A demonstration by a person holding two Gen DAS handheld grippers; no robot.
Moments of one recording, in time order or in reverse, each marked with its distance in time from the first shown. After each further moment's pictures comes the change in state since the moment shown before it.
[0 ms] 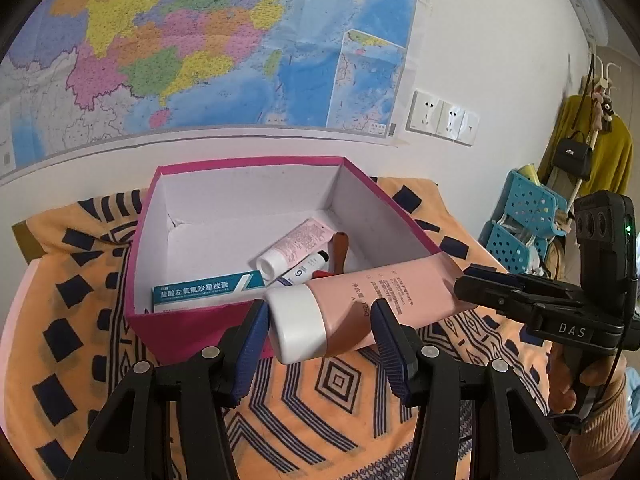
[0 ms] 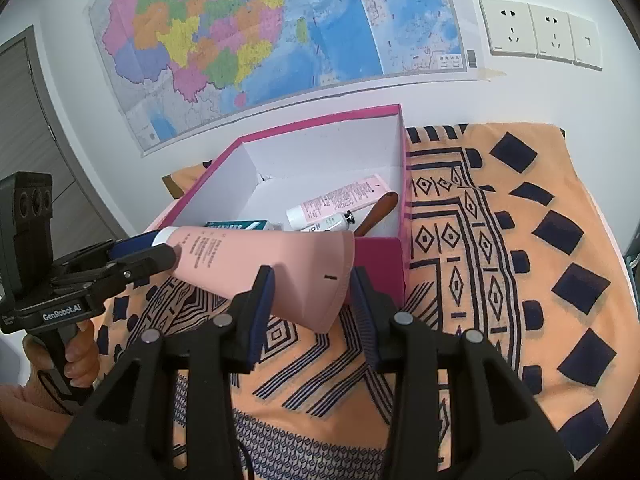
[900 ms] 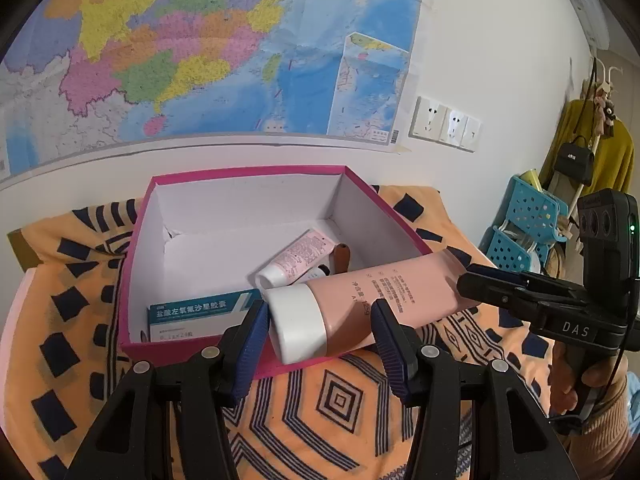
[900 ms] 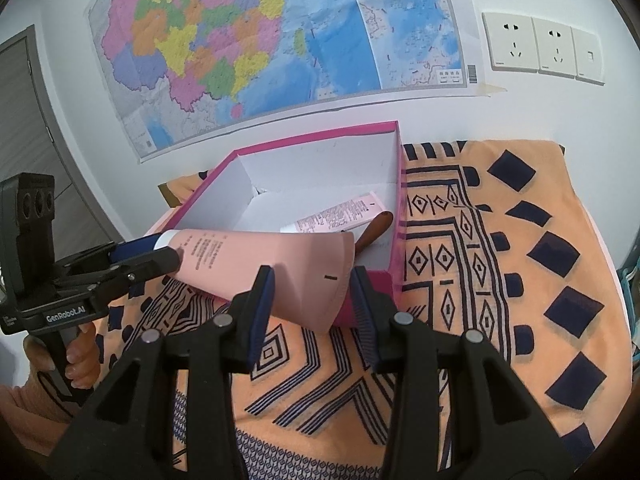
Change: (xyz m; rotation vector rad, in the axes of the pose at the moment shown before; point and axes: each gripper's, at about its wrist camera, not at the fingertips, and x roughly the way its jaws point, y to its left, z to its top) left arm 0.009 0.001 0.013 -0.010 -0.006 -0.004; right arm 0.003 -0.008 0.018 -0.013 -0.018 -0.008
